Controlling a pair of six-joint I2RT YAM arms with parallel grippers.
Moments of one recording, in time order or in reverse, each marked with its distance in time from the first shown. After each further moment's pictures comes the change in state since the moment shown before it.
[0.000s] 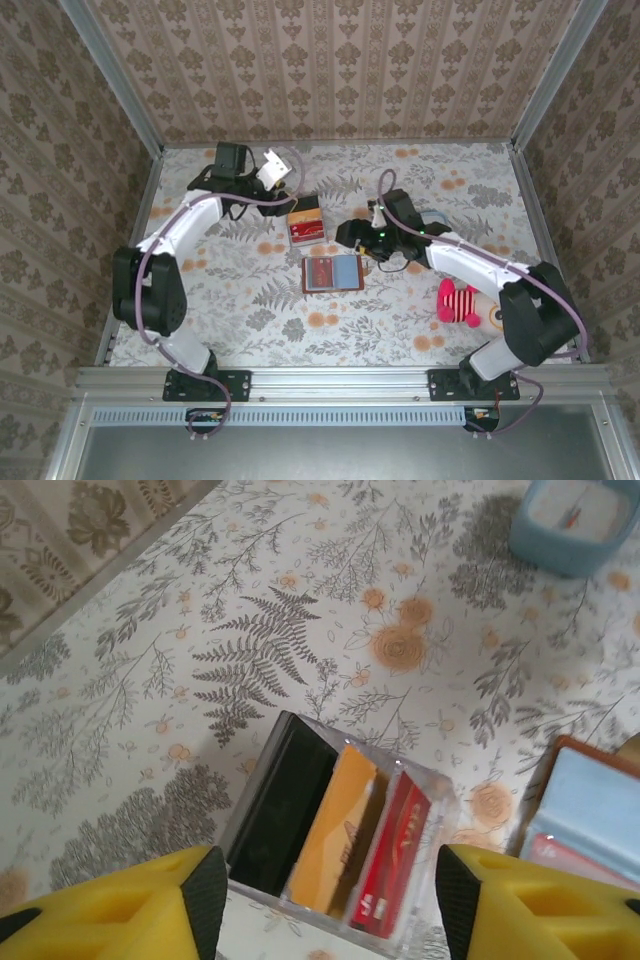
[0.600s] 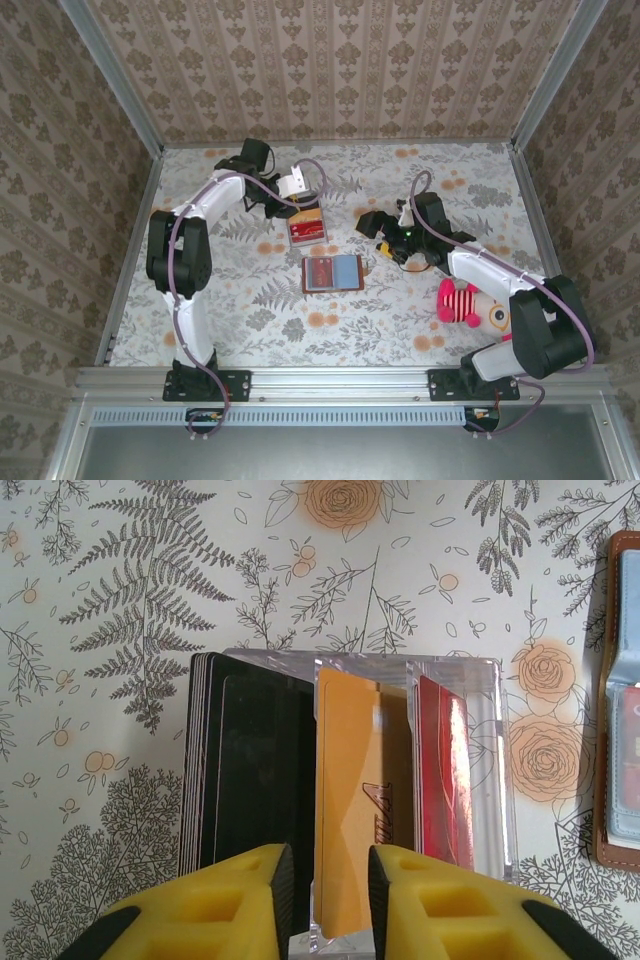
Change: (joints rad) left arm -0.024 0.357 0.311 -0.303 -0.031 0.511; right arm -0.196 -0.116 -0.183 0.163 -0.117 0.095
